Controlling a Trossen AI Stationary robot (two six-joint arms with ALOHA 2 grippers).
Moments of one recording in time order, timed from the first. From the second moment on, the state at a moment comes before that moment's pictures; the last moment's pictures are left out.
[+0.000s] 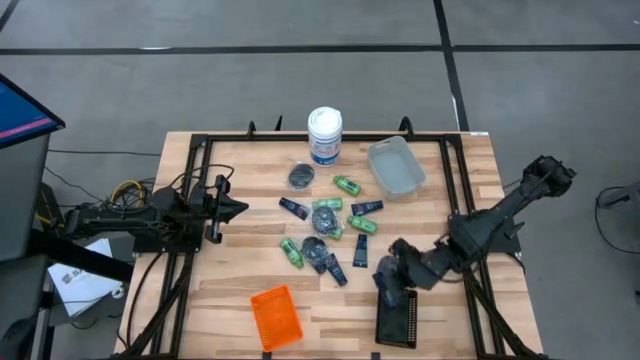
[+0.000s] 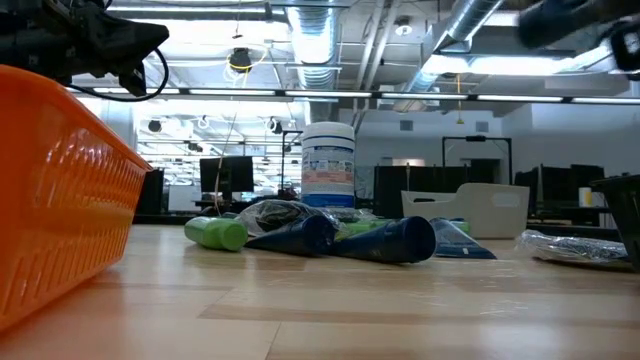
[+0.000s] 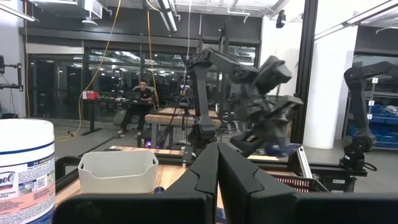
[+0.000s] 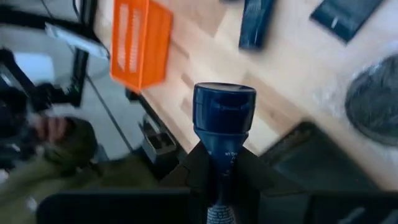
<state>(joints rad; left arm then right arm) 0.08 0.16 0.01 0.41 0.04 -0.09 0.66 1.29 0.90 -0.43 0.21 1.59</state>
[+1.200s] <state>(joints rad) 0.08 0.19 0.01 0.42 0.04 -0.09 0.73 1.78 1.28 -0.94 0.05 1.09</state>
